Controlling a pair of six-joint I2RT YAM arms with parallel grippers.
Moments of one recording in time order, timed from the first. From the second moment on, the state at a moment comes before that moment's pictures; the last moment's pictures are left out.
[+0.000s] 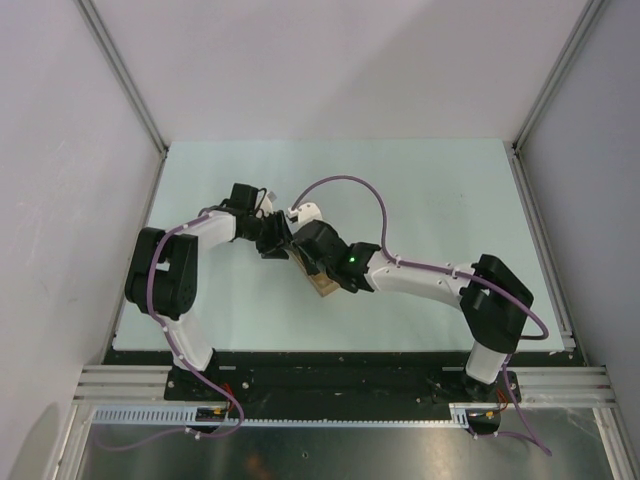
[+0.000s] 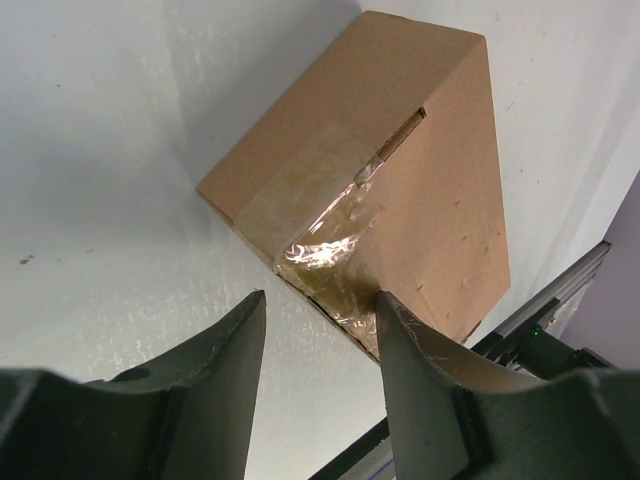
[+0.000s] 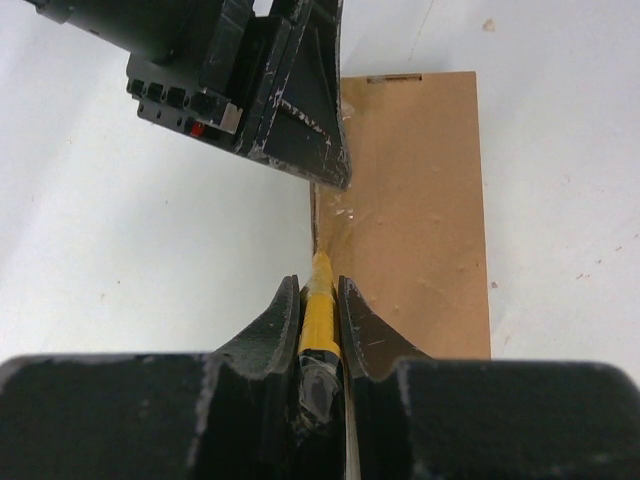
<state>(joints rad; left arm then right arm) -0.22 1.80 1.07 -0.38 0.55 -0.49 1.05 1.75 1.27 -0.18 0.35 0.32</state>
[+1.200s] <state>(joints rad) -0.23 1.83 1.13 -0.43 0.56 -0.49 1.11 1.60 1.12 -0.28 0.32 0.29</state>
